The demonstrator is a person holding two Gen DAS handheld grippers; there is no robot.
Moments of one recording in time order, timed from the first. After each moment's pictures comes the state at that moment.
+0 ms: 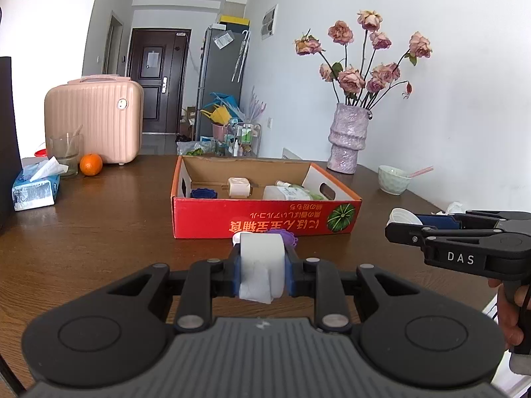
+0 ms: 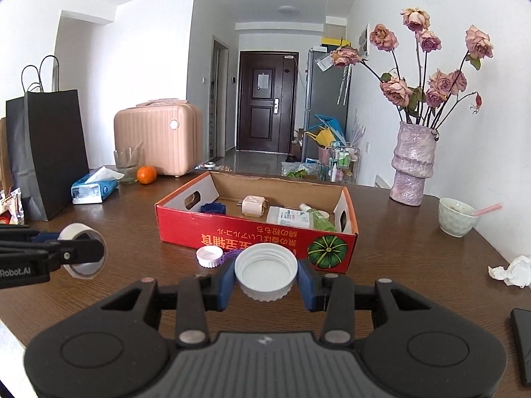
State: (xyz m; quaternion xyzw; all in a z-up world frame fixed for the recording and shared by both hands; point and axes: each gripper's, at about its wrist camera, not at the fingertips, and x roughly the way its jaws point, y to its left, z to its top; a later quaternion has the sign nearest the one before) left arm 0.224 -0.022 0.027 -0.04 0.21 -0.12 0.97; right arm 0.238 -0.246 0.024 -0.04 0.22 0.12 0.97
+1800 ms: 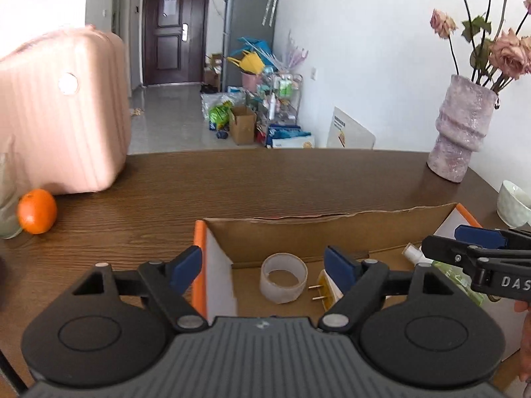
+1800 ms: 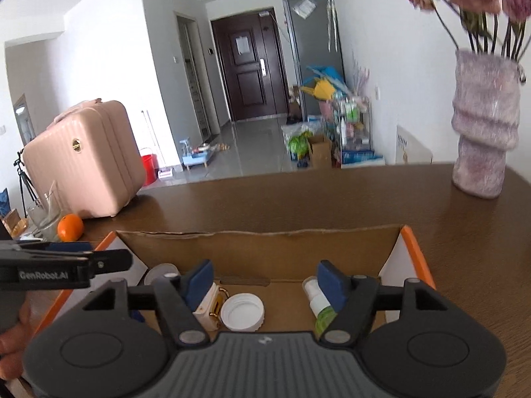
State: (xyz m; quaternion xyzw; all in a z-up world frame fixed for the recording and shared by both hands) left arm 0.603 0.008 0.016 -0.01 0.32 -0.07 0.95; right arm 0.599 -0.237 -0.013 0.05 0.29 0.13 0.95
